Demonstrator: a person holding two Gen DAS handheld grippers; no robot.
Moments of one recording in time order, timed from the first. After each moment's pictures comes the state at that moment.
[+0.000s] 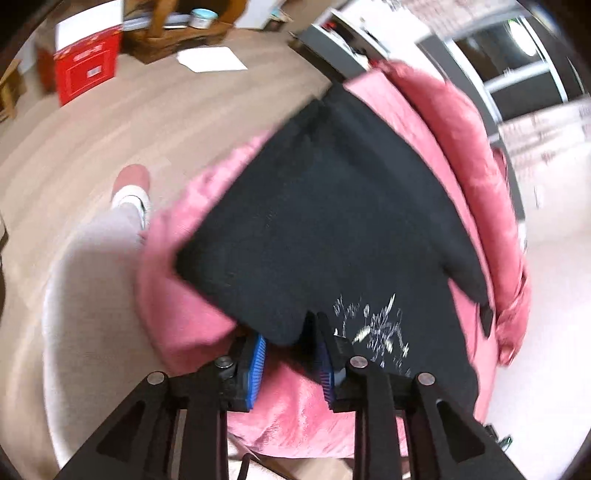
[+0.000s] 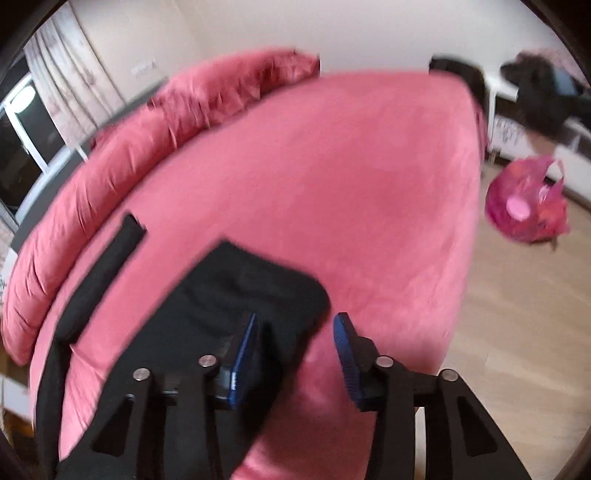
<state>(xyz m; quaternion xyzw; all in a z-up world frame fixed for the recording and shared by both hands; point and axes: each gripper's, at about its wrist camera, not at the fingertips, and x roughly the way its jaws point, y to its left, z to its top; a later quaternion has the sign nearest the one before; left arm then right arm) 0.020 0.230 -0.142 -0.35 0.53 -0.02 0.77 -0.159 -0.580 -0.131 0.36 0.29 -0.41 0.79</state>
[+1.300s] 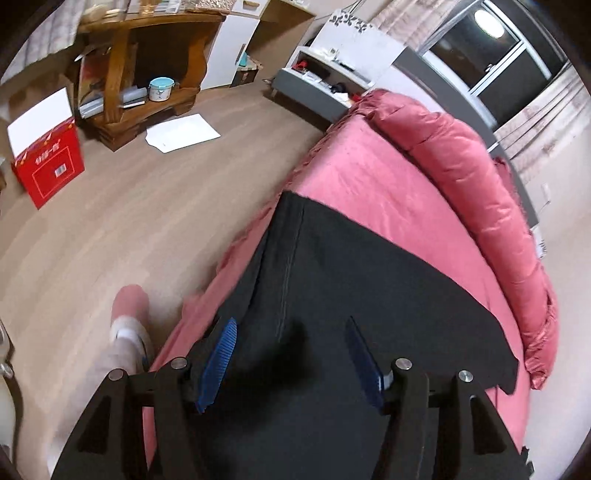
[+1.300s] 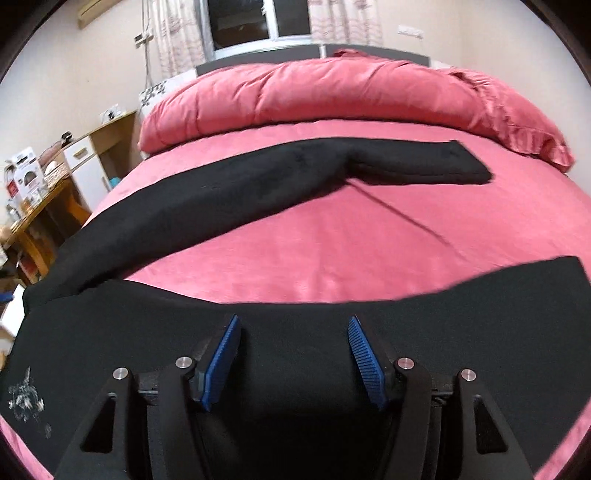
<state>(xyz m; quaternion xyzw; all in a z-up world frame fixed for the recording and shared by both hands) 0.225 0.217 -0.114 -0.26 0.48 0.01 0.84 0.038 -0.297 -0.144 0.12 0.38 -0.08 0.91</state>
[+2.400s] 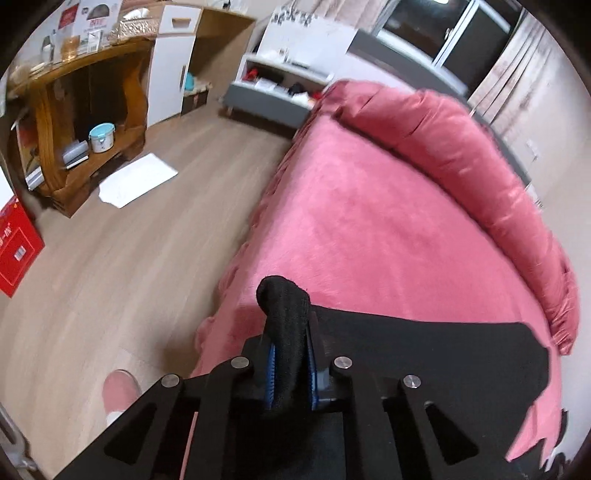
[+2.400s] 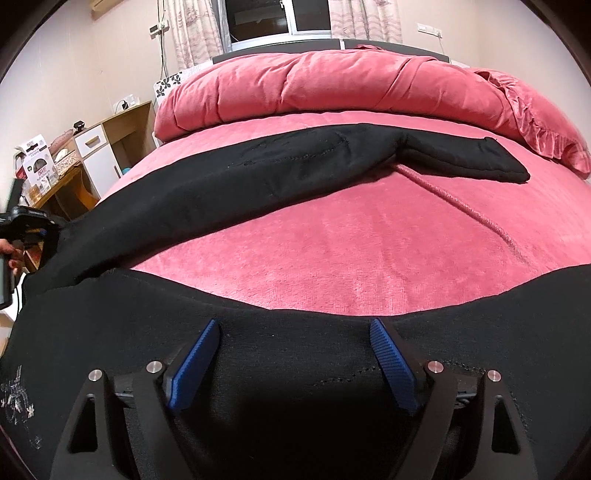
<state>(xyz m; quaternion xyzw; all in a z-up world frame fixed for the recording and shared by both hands) 0.350 0.195 -0.141 -0.18 0.45 -0.05 0.87 0.061 -0.276 -0.169 0.11 0.38 -0.06 0.92</state>
